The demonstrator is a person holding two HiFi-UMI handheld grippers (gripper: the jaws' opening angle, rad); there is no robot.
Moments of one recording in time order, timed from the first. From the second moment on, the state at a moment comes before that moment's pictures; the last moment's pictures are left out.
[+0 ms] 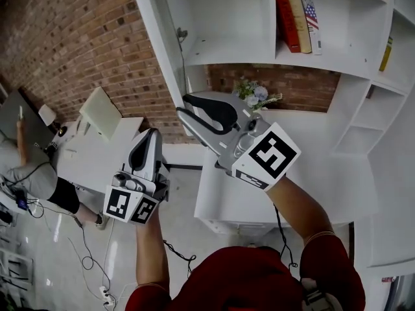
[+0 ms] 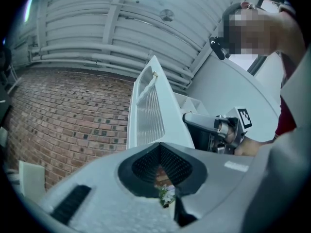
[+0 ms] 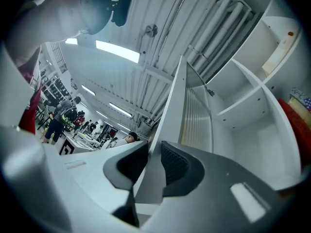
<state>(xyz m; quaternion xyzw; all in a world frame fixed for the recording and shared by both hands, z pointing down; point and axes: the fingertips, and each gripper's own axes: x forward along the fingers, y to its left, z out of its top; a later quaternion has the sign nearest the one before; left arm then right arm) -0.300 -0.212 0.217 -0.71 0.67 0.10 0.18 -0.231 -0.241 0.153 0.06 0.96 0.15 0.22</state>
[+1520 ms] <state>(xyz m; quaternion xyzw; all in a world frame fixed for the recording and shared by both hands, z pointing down) -0.323 -0.167 0.243 -0.73 0.66 0.11 0.16 -0.278 -0.250 0.215 0.00 0.98 0.14 0.15</state>
